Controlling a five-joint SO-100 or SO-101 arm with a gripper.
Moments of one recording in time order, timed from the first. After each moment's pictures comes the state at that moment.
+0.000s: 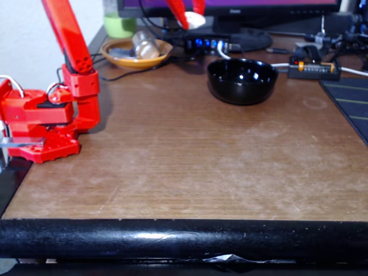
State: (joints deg) arm -26.1 107.7 74.6 96.4 -19.6
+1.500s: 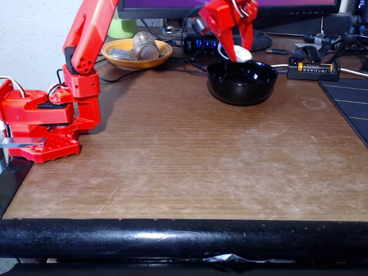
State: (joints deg) arm -23.8 63.2 39.6 86.9 -14.0
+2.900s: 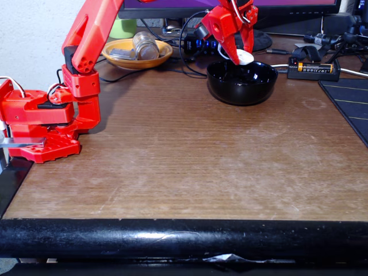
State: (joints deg) arm -26.8 60.6 40.4 79.8 -14.4
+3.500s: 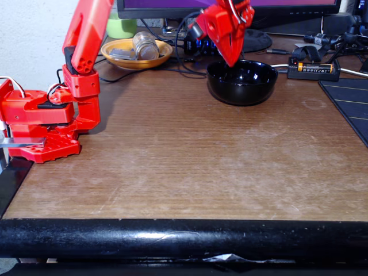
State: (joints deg) arm -23.9 73.9 55.2 81.0 -18.5
